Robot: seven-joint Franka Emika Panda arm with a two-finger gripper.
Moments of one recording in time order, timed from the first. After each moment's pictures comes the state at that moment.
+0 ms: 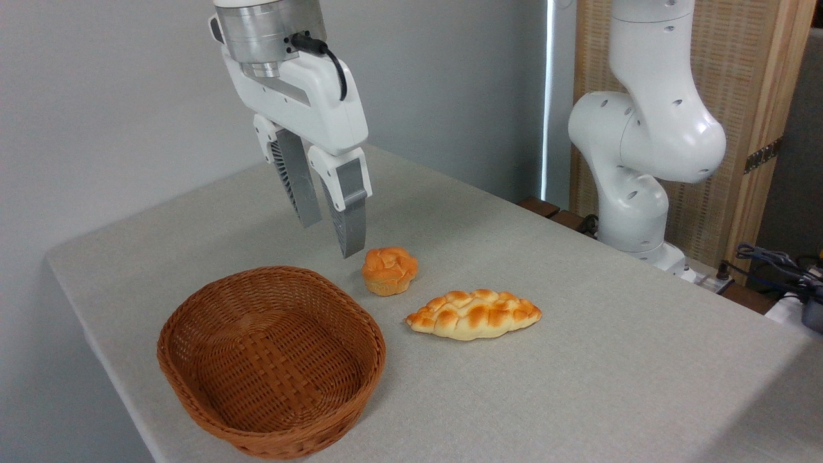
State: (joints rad) arm -0.01 0.05 -0.03 -1.53 -0.01 1.55 0.77
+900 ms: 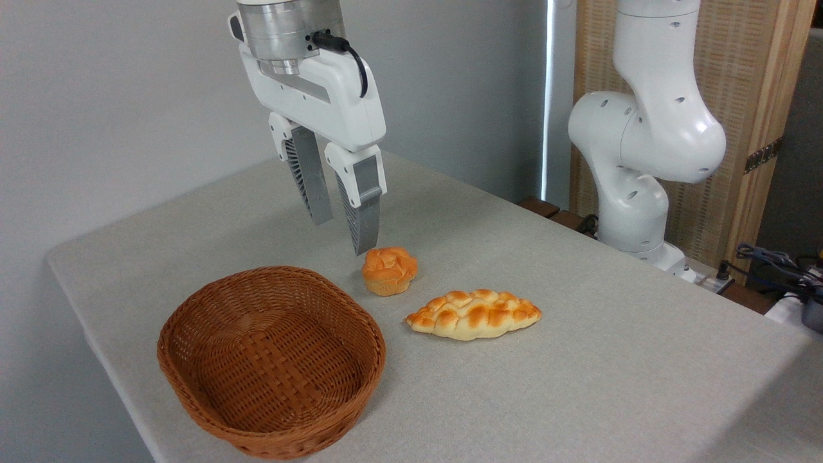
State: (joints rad) arm 0.00 -0.02 -0.03 -1.63 -0.01 1.60 0.77
